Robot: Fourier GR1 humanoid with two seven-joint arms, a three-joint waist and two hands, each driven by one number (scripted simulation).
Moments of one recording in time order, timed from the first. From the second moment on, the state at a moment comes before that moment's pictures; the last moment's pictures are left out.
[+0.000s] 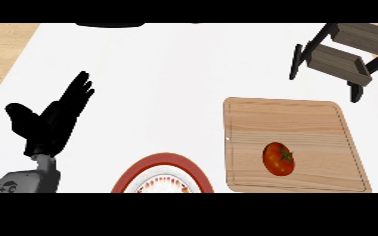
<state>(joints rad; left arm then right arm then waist) -0.10 0.25 0.03 -1.58 0.14 -0.04 0.24 -1.34 -0.82 -0.30 -0.39 0.45 0.17 -0.14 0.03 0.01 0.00</state>
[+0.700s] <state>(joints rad) -0.09 0.25 0.03 -1.57 0.14 -0.06 0.22 -1.42 -0.98 -0.57 -0.27 0.22 0.13 -0.01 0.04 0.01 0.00</state>
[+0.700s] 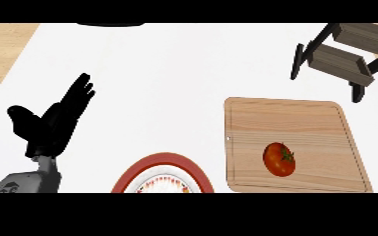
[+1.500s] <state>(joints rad) -0.11 0.23 0.03 -1.56 0.13 -0.05 0.22 -1.28 -1.33 -0.71 -0.19 0.14 0.22 -0.03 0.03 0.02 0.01</state>
